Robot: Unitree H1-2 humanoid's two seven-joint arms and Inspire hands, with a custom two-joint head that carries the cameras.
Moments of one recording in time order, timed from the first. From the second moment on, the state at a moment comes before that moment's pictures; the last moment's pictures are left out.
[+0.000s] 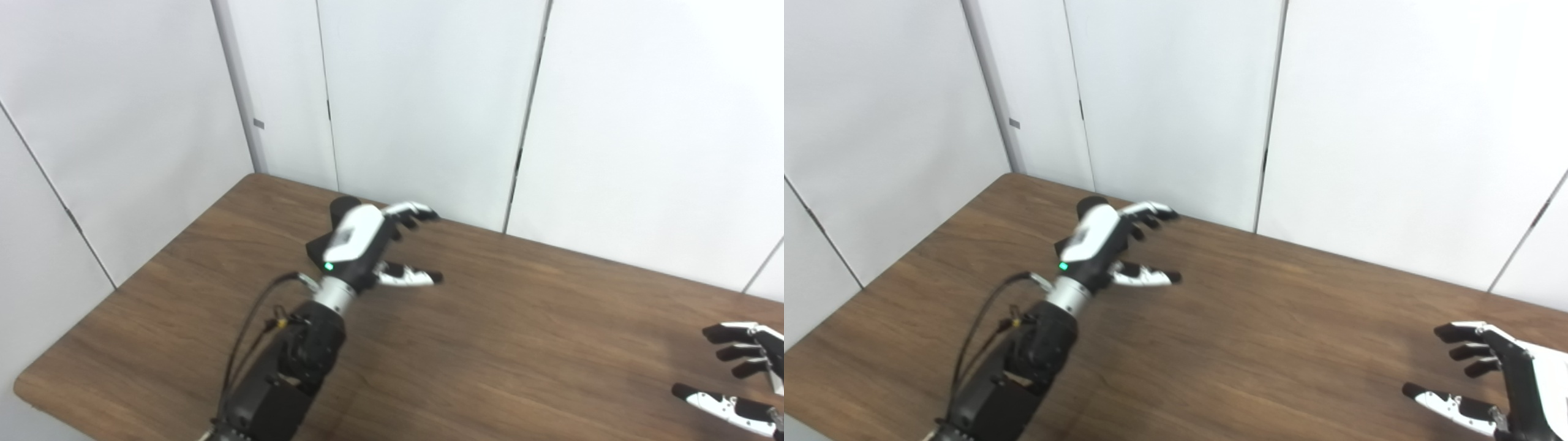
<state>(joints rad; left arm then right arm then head) -0.26 0.32 -0.01 -0.05 0.61 0.00 0.07 -0.14 -0.26 0.01 -0.12 -0.51 0.00 -0.06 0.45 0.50</state>
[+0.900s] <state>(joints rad) -0.33 0.50 0.06 -0.08 0.79 0.34 -0.02 -0.14 -0.26 0.01 -0.17 -0.52 0.03 -0.04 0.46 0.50</state>
